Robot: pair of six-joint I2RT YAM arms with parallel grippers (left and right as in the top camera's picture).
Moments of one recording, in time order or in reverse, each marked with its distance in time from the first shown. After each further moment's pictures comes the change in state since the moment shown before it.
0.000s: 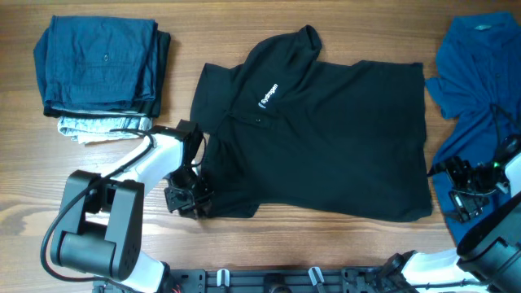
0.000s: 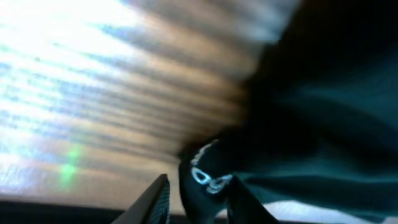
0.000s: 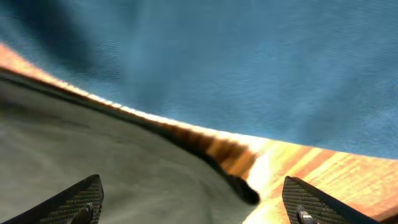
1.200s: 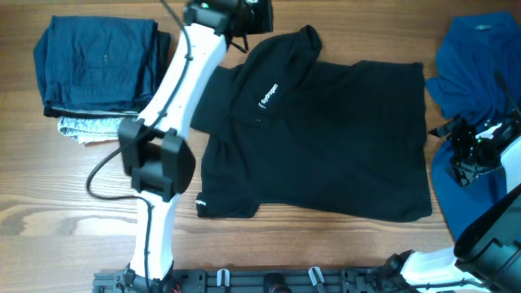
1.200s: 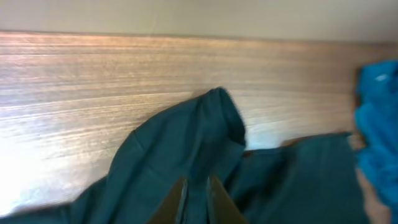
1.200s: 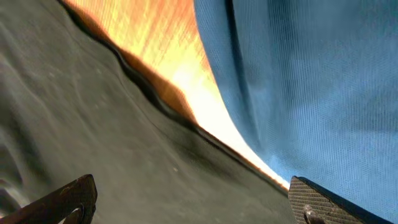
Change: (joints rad) left arm -0.131 0.586 1.443 0.277 -0.093 0.224; right arm 0.084 0.000 0.070 0.275 -0.185 0.031
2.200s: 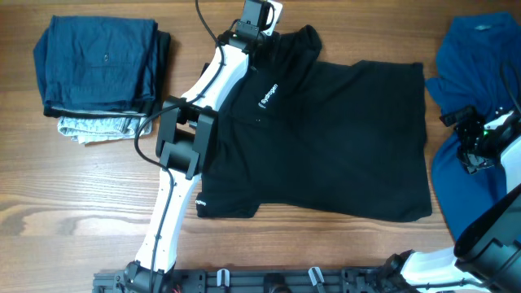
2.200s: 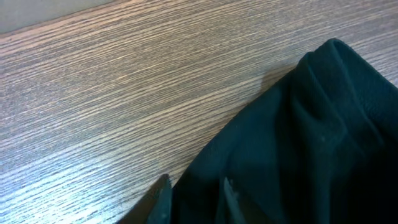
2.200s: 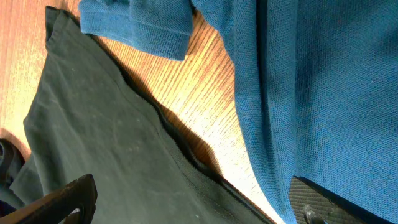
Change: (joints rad) left arm -0.017 0.341 0.000 0.330 -0.091 0.334; right arm 0.000 0.000 0.000 0.166 0.000 0.008
